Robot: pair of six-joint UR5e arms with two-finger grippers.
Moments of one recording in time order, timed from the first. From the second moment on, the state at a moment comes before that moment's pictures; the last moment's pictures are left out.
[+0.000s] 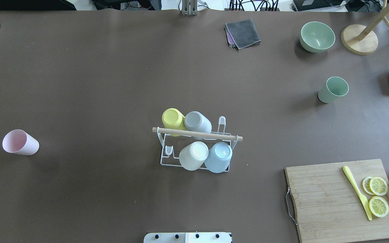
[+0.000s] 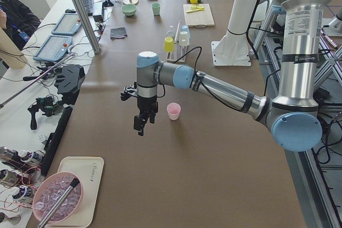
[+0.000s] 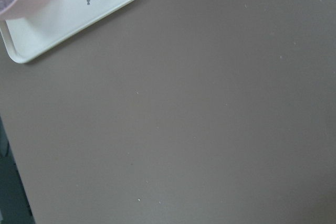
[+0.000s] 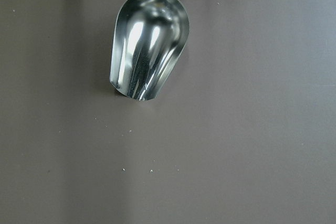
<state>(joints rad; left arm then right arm) -1.25 -1.66 -1.96 -1.28 -1.77 0.10 1.63 -1.61 1.61 -1.54 2.32 0.00</state>
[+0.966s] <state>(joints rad) -0.94 -1.87 -1.95 -1.10 -1.51 0.35 1.63 -1.60 1.62 -1.54 2.32 0.00</state>
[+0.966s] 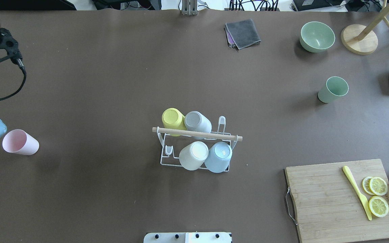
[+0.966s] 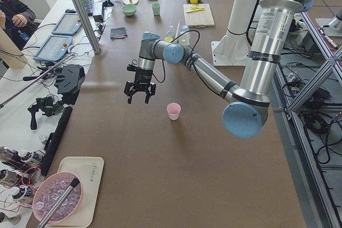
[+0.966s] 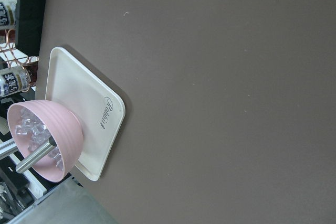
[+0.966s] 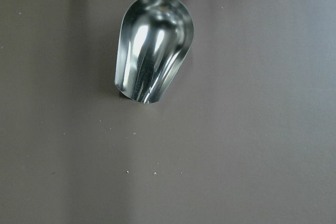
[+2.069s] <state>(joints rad) -0.52 -1.98 -1.82 -0.73 -1.48 0.37 1.50 -1.47 1.69 -1.54 2.32 0.01</state>
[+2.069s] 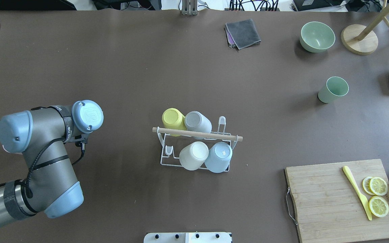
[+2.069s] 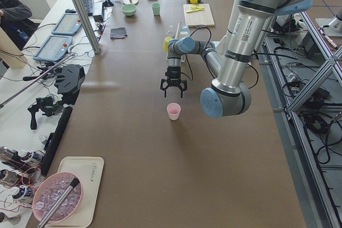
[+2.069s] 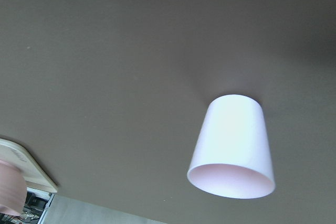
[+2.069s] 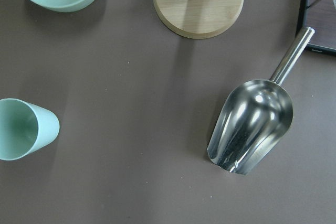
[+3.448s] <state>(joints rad) -0.48 -1.98 -1.69 -0.75 -1.43 0.37 1.22 -1.30 1.79 -1.66 2.15 0.01</state>
